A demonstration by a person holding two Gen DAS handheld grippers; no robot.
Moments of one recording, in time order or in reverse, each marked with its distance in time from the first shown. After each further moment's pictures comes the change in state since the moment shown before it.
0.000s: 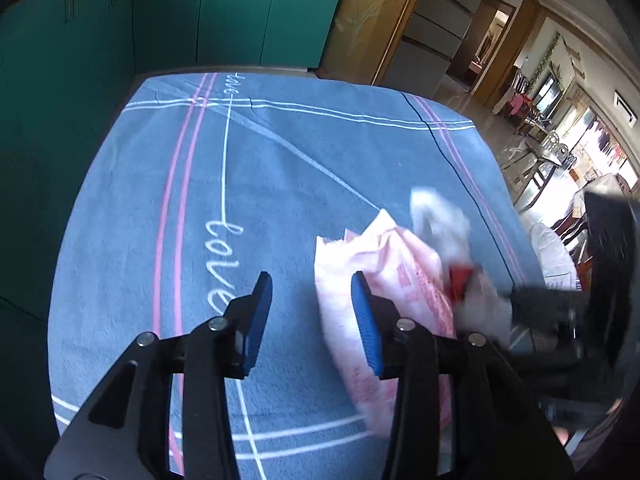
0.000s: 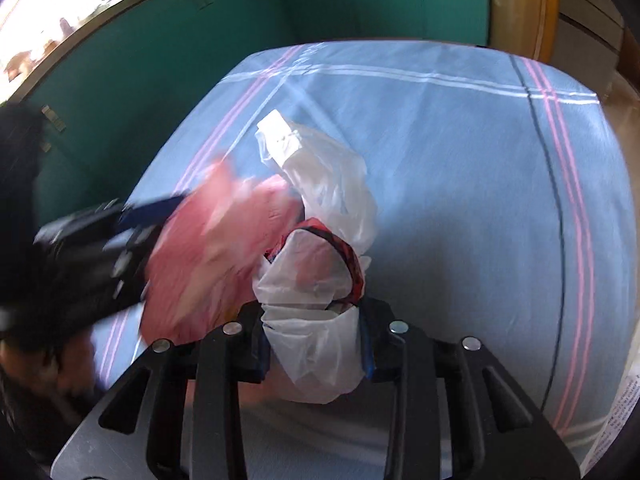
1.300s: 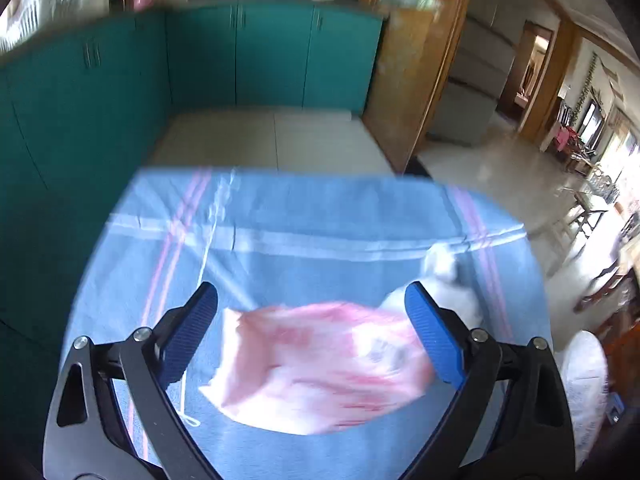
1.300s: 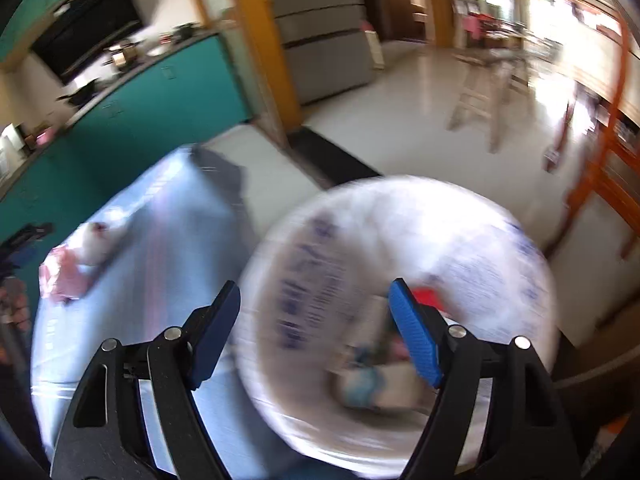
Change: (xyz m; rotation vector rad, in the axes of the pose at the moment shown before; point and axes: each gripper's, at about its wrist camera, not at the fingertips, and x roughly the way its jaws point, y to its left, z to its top) left arm 0.061 -0.036 0.129 -0.072 -0.080 0.162; right arm -0.172 -0.188 -0.109 0.535 -0.420 -0.459
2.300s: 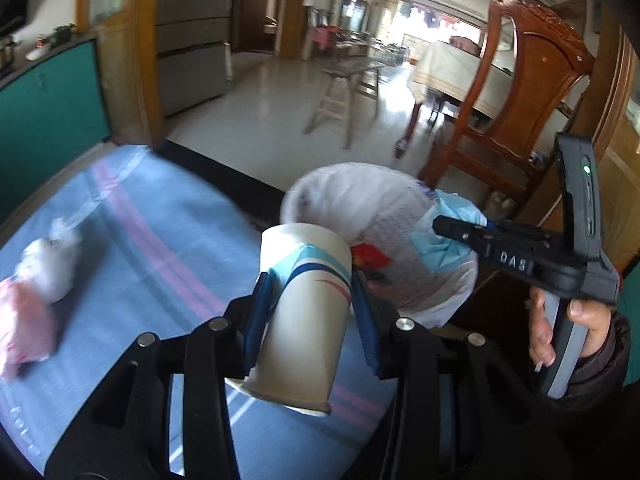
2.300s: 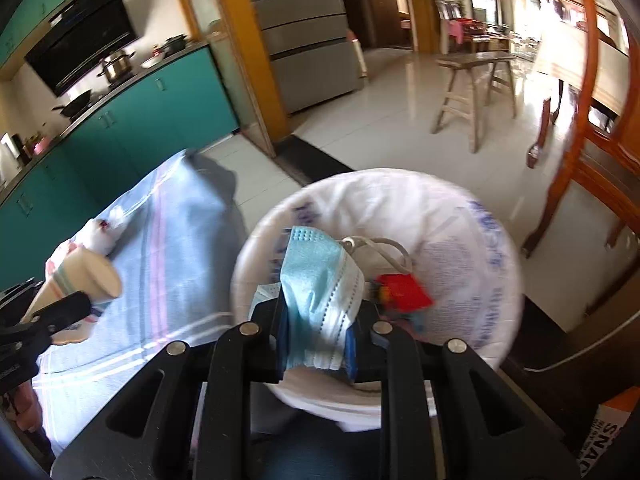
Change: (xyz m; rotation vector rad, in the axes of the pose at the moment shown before) left arm -0.107 -0.245 -0.151 0.705 0.069 -0.611; right arm -0.062 -0.054 -0.041 0.105 -0.033 -0.118
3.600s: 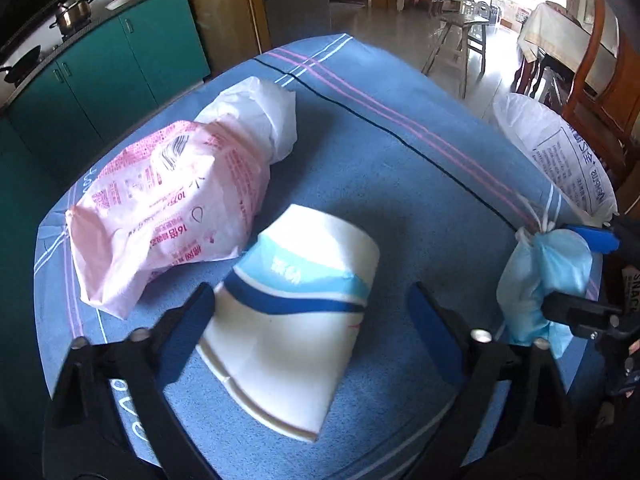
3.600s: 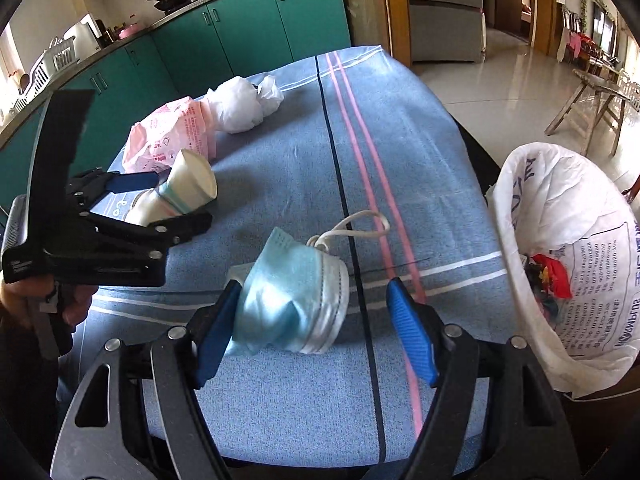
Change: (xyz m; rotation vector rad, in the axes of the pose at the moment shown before) left arm -0.018 0.187 -0.093 -0.087 0.177 0.377; right arm 0.044 0.201 -0.064 -0.310 0.240 0.252
